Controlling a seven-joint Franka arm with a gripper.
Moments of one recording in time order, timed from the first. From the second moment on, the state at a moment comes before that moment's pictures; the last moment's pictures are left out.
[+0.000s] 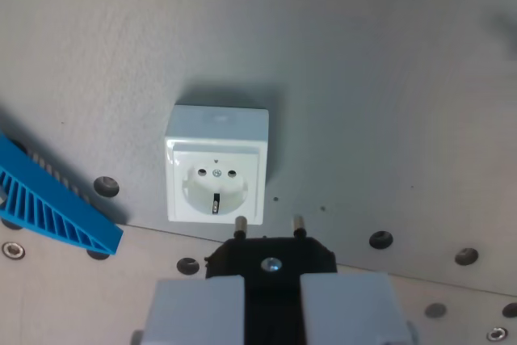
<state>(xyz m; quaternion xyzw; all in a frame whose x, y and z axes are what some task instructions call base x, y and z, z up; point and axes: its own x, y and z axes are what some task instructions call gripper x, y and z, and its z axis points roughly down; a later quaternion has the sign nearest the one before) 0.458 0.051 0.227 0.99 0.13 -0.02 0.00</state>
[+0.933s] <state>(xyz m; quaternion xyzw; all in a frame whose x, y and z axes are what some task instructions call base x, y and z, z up) 0.428 0.058 0.177 0.99 0.13 -0.02 0.00</state>
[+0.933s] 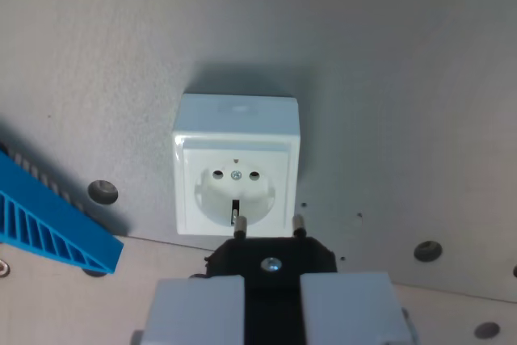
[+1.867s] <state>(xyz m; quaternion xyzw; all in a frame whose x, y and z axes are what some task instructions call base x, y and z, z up) 0.401 0.064 0.131 0.99 0.12 -0.02 0.00</state>
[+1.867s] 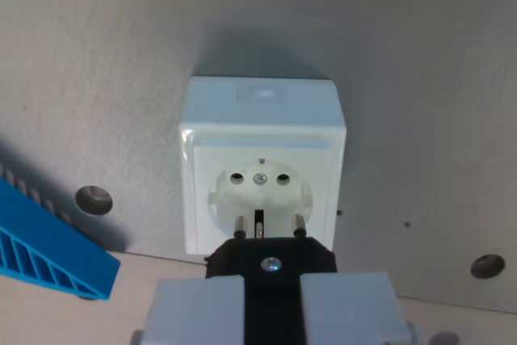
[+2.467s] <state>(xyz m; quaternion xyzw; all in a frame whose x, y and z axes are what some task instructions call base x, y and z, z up) 0.390 0.064 0.115 0.99 0.12 -0.02 0.00</state>
